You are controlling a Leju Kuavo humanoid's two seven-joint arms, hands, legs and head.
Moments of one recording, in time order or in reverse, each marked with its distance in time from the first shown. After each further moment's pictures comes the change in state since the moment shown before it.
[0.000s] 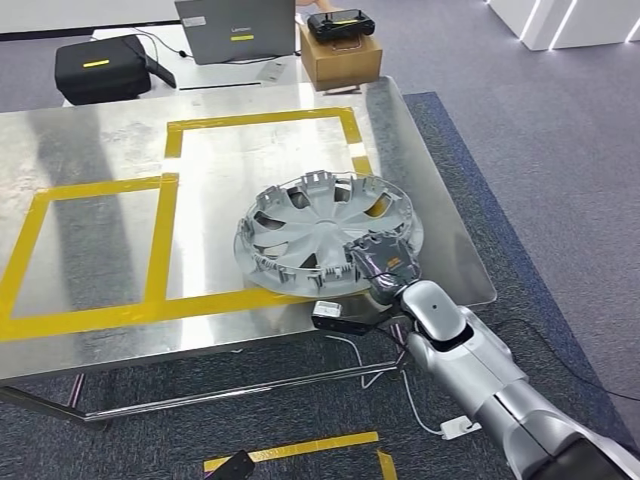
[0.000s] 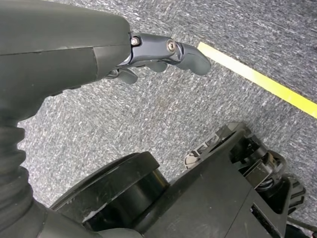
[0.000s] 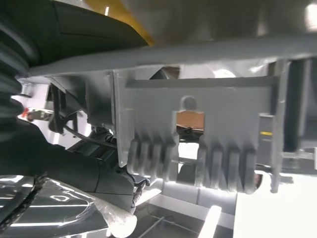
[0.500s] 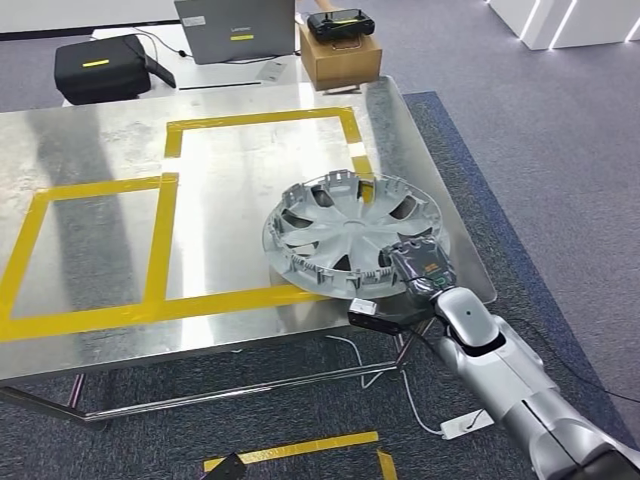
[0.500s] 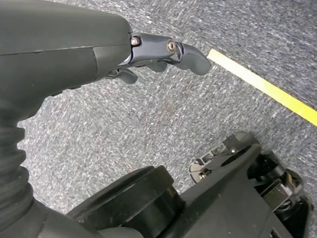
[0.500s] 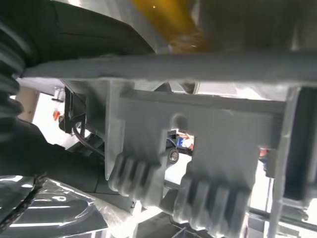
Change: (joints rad) left arm 0.018 0.011 0.024 0.002 0.013 0.018 -0.016; right arm 0.036 -0.088 -0.062 0.014 0.011 -0.024 0.006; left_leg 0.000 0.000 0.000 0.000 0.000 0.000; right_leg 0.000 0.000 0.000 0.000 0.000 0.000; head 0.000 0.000
